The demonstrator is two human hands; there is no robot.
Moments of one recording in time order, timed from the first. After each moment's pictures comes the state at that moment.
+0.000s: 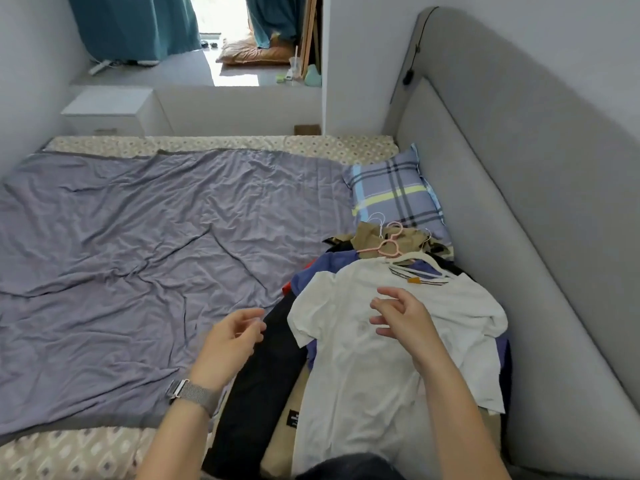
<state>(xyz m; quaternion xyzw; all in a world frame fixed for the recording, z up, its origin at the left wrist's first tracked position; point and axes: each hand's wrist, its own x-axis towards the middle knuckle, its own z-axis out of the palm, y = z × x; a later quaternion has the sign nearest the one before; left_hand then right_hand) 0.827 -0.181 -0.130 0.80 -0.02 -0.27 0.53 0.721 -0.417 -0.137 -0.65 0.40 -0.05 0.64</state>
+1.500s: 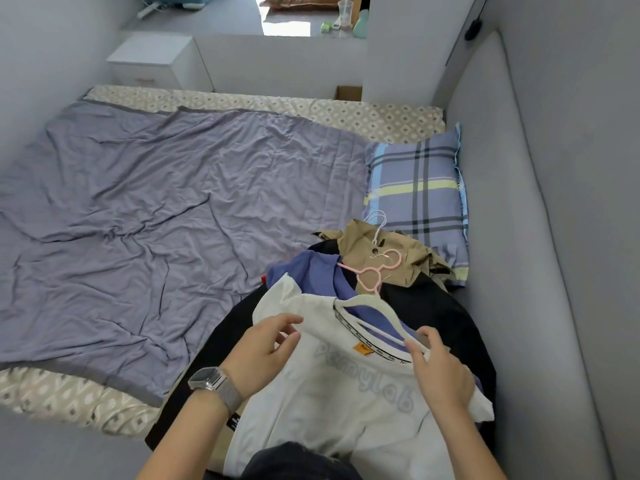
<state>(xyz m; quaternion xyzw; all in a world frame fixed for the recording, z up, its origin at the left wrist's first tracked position) 0.816 -0.394 -0.189 0.89 -0.17 -0.24 0.34 0.701 -0.657 -0.298 -0.91 0.36 0.06 0.20</state>
